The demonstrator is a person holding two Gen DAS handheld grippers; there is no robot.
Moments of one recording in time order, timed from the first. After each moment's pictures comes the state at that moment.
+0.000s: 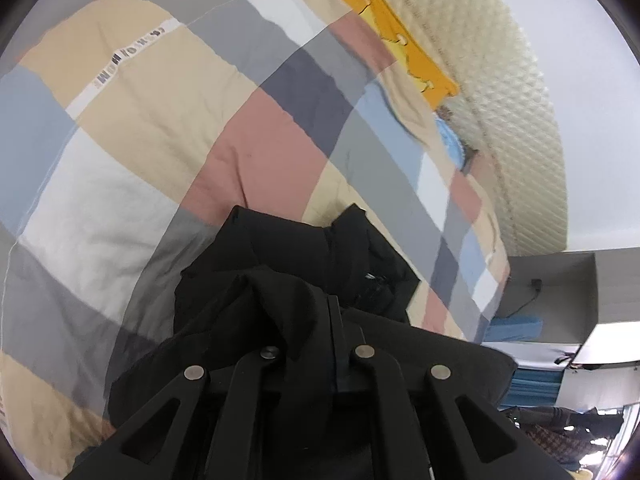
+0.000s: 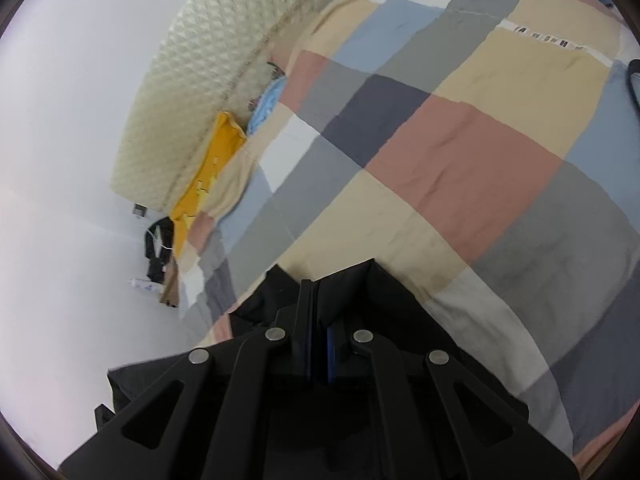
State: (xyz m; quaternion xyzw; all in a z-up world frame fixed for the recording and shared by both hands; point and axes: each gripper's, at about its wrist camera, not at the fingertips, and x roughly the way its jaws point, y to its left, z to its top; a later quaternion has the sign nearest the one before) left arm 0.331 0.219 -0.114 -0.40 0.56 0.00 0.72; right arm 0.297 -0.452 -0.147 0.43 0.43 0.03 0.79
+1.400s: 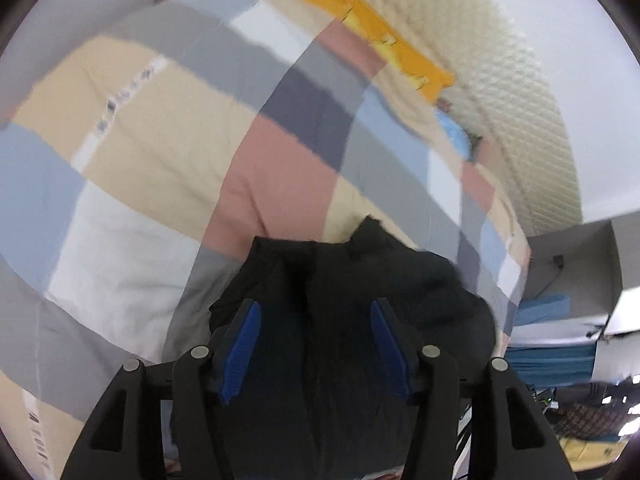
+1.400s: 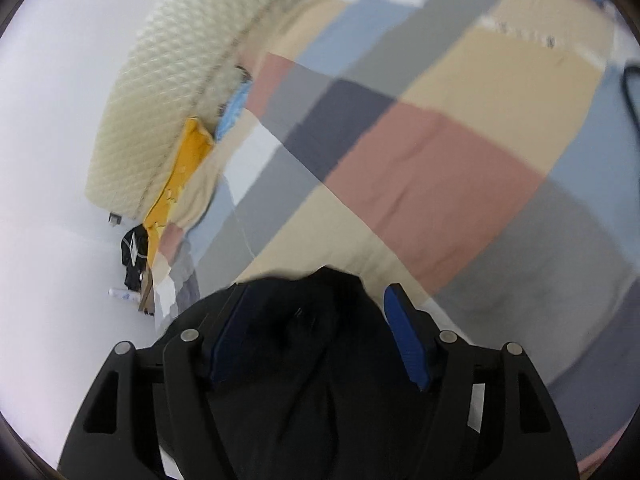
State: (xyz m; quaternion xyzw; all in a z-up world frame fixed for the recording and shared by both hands) left arm 0.324 0.232 -0.083 -0.33 0.55 -0.02 0.77; right arm 0.299 -0.483 -0.153 0.41 0.44 0.00 0.80
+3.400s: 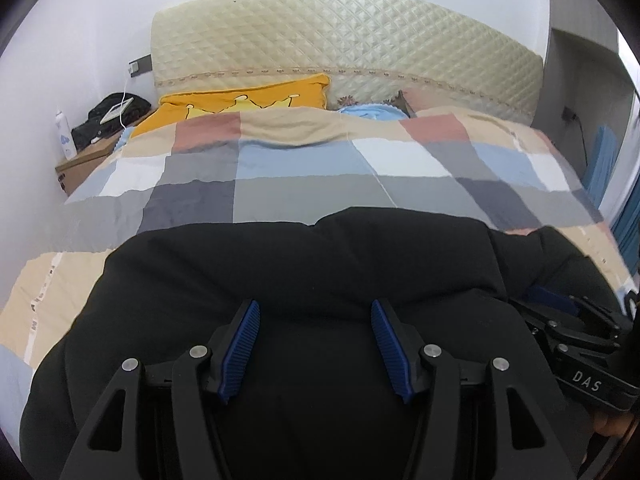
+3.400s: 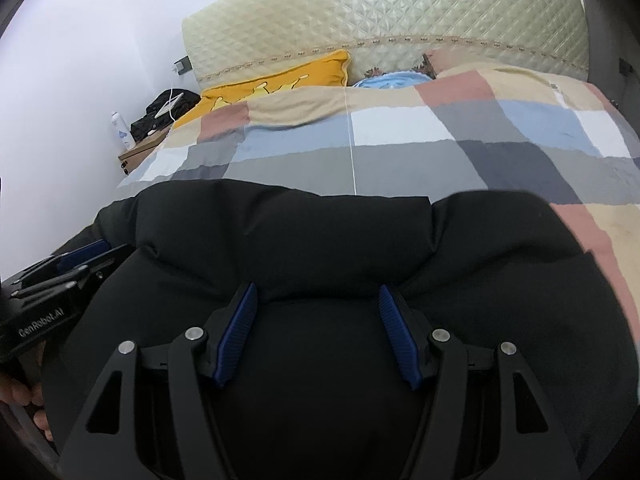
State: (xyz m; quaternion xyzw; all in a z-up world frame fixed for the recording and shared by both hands) left arm 0.374 0.000 -0.183 0.02 0.39 -0.05 0.92; right arm 0.356 -0.240 -0.216 0.08 0.38 0.13 0.91
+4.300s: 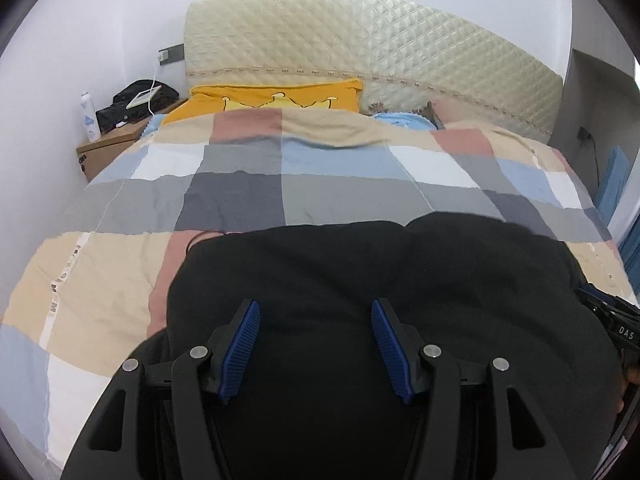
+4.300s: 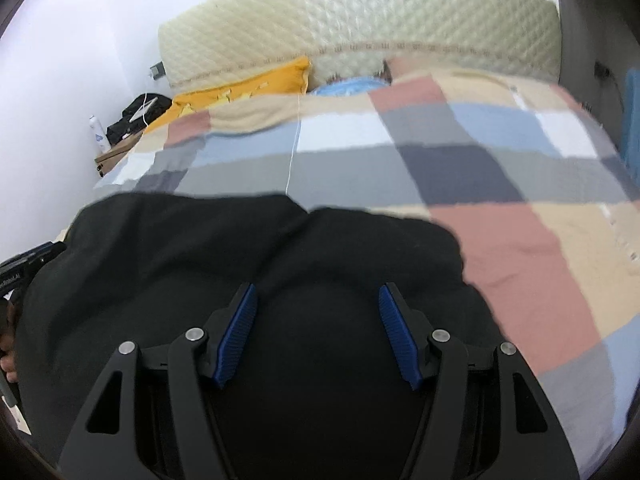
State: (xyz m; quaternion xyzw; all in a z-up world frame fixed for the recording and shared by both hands) left arm 0.364 0.067 -0.179 0.00 0.39 -0.02 0.92; right arm 0.348 -0.310 -0.212 0.07 0.39 0.09 0.92
